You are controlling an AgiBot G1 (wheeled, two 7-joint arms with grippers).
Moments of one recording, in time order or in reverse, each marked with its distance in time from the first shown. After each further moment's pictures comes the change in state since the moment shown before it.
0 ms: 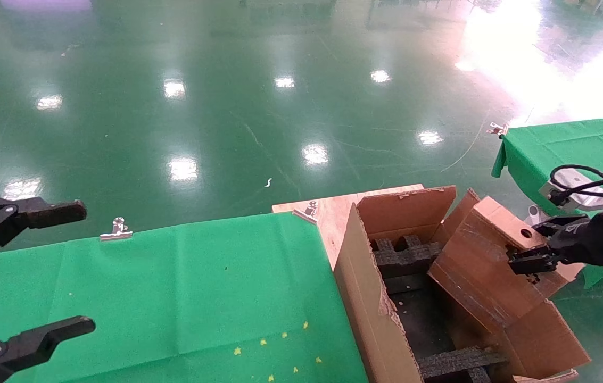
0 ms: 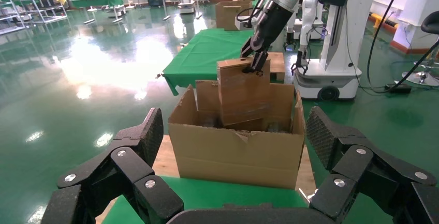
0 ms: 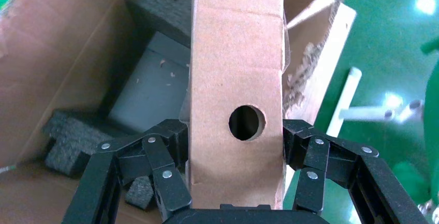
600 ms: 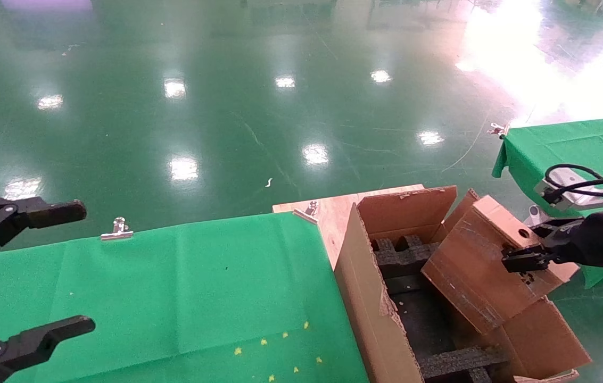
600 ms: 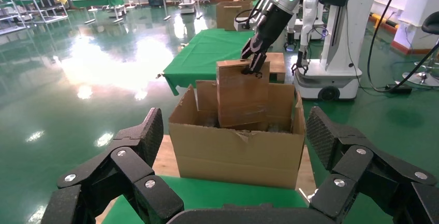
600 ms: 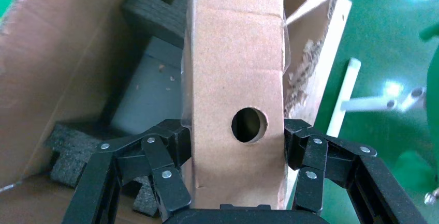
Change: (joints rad) left arm 0.000 0.000 0.000 0.000 0.000 0.000 0.000; right arm -0.024 0.012 -0.029 0.067 -0.098 0.067 0.211
